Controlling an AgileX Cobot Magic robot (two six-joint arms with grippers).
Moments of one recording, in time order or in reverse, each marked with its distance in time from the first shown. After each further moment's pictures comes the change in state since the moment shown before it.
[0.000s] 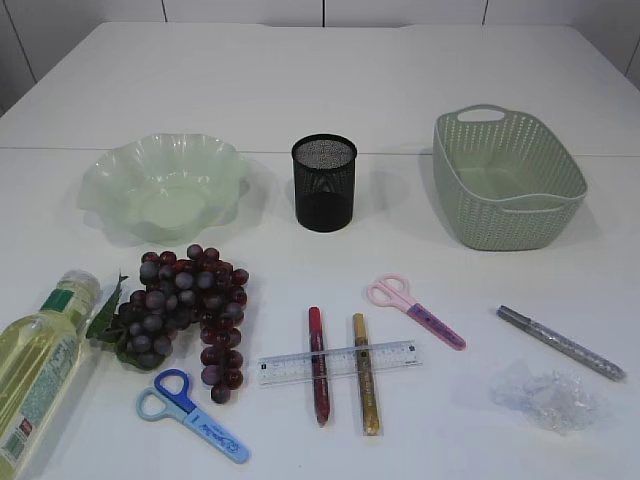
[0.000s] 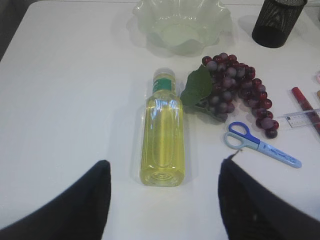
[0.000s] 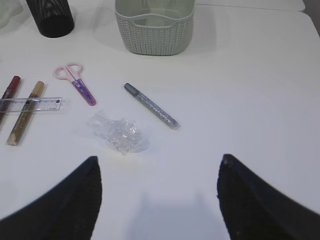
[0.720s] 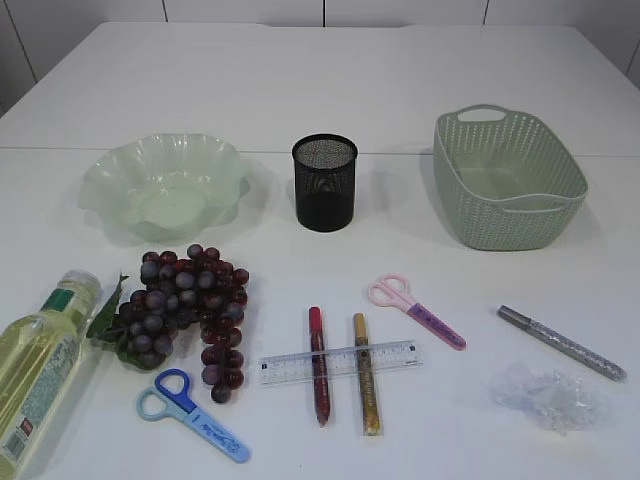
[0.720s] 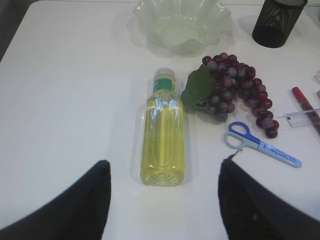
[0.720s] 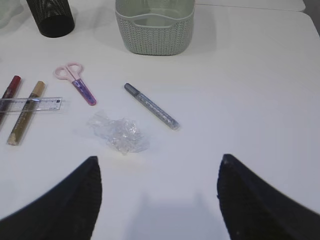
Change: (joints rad) left arm 0.000 0.000 0.000 0.000 0.000 0.000; right arm 0.000 0.000 0.000 -0.002 0.000 0.000
